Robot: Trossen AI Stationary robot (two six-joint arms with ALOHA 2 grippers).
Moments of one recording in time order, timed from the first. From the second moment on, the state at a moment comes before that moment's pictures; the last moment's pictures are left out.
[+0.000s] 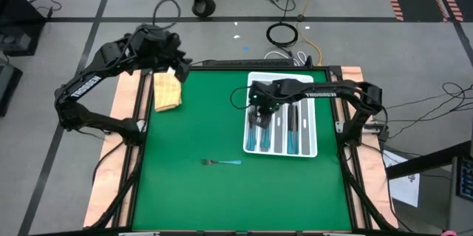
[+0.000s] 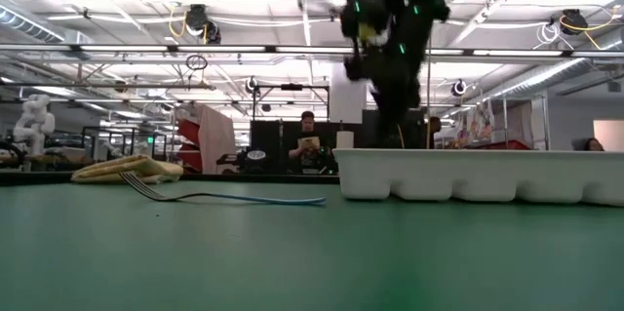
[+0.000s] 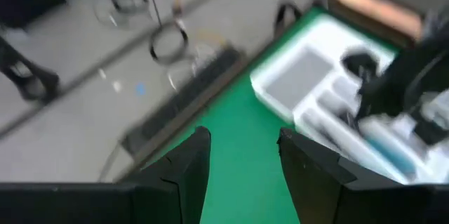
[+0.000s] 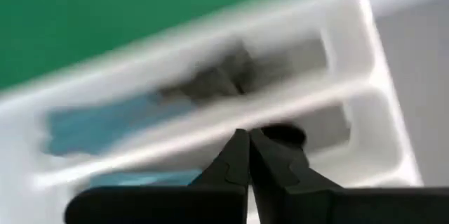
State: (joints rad) left arm 0.52 1.24 1.62 -1.01 -0.12 -0.12; right arm -0.27 1.75 1.27 -0.77 0.01 0.17
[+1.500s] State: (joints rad) left arm -0.42 1.29 0.66 -0.38 -0.22 -1.77; right arm -0.09 1.56 1.73 -1.23 0.16 0.12
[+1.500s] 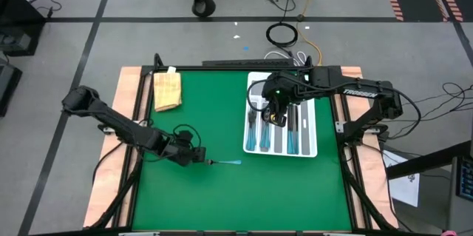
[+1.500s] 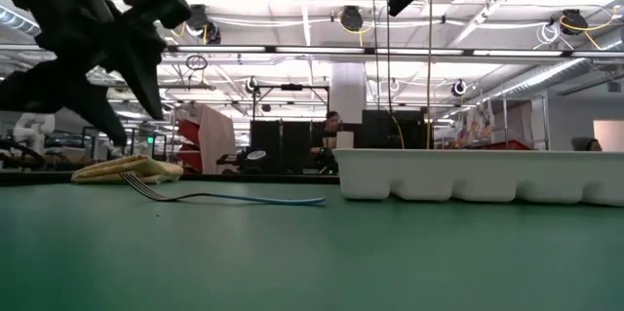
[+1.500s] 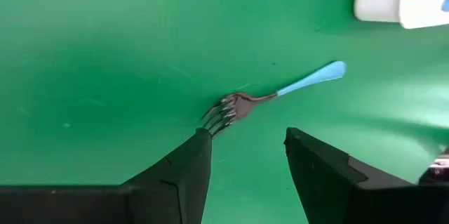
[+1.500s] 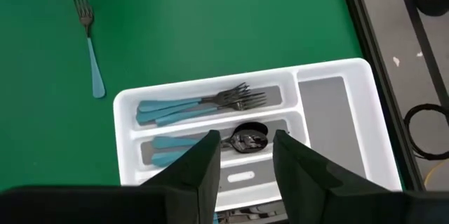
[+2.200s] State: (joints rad) left arm -0.45 1.47 0.65 -0.23 -0.20 -1.82; right arm -0.09 1.56 1.73 -1.23 0.16 0.12
